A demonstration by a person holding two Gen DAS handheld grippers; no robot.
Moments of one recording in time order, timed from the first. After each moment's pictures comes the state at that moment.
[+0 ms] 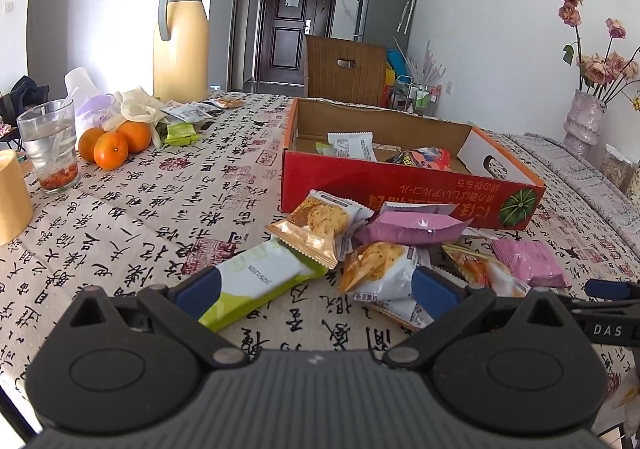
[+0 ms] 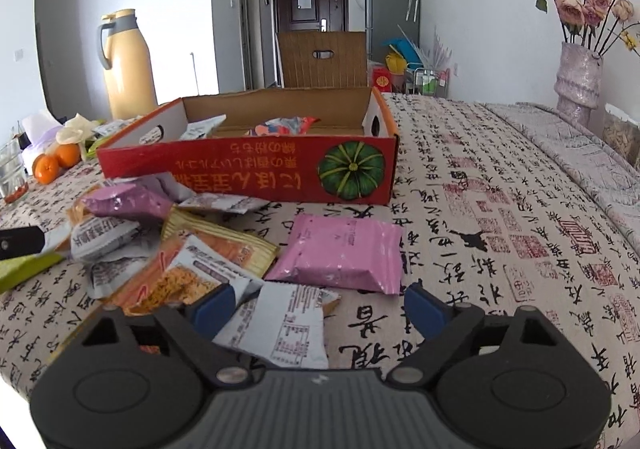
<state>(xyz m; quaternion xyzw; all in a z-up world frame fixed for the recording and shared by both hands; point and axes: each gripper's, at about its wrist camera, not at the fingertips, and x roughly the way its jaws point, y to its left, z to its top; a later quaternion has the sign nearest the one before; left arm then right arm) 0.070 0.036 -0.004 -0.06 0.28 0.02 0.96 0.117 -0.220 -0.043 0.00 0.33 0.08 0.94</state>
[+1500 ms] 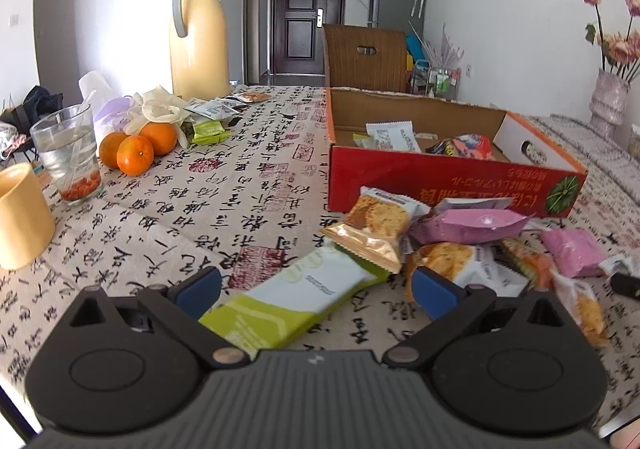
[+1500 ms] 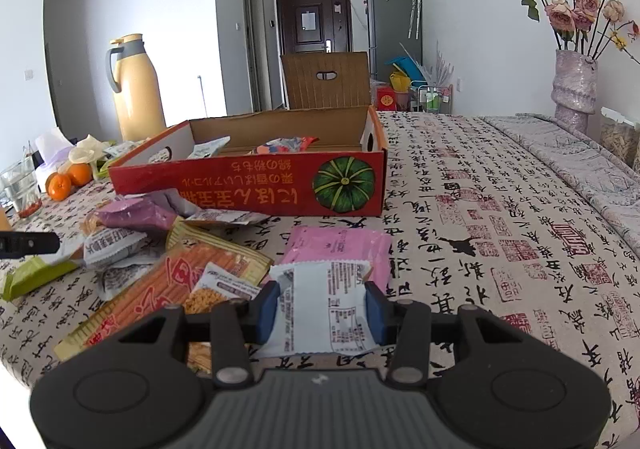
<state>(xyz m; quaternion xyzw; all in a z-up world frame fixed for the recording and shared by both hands) 0.091 0.065 -0.010 -0.02 0.30 0.05 0.95 0.098 -0.243 -0.037 0.02 0.29 0.10 0.95</state>
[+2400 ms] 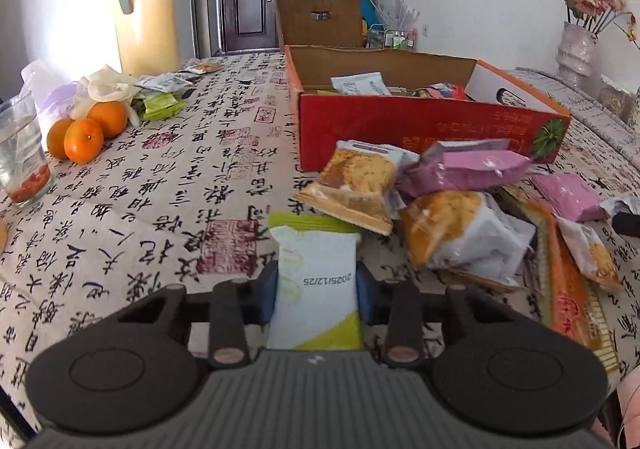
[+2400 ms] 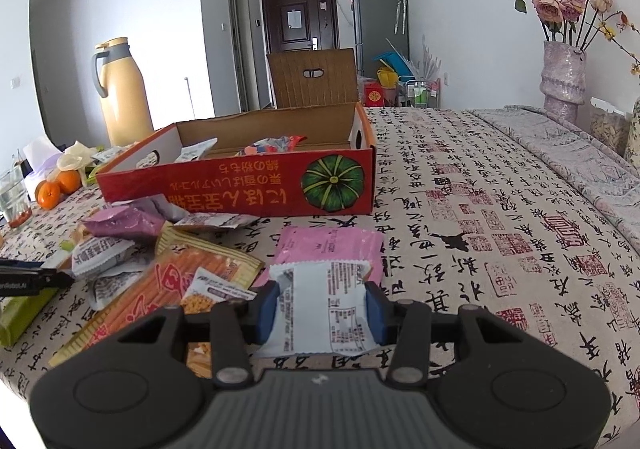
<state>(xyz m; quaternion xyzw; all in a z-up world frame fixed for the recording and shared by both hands) 0.106 0.068 -0.041 0.01 0.34 -0.02 0.94 0.102 -0.241 -0.039 0.03 0.30 0.08 0.95</state>
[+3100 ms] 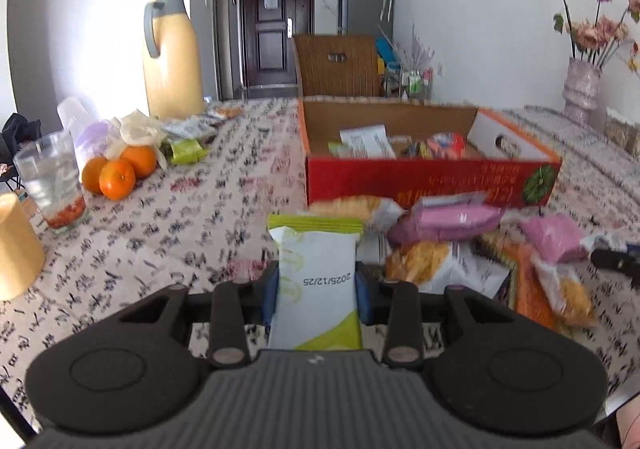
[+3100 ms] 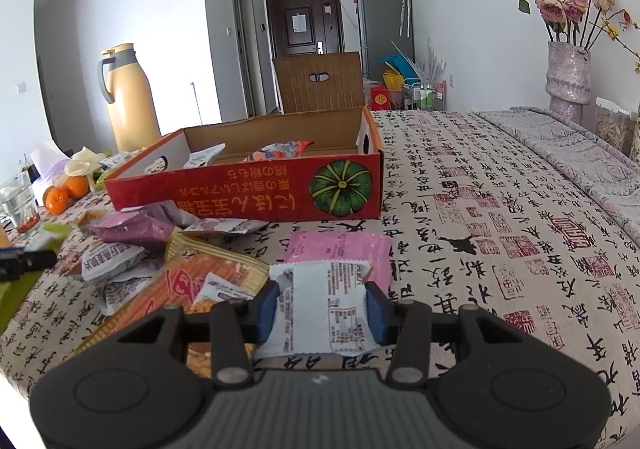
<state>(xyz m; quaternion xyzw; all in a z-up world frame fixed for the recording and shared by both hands) 0.079 0.059 0.000 0.00 0.28 0.01 0.96 0.101 -0.239 -0.035 0.04 0.29 0.09 0.95</state>
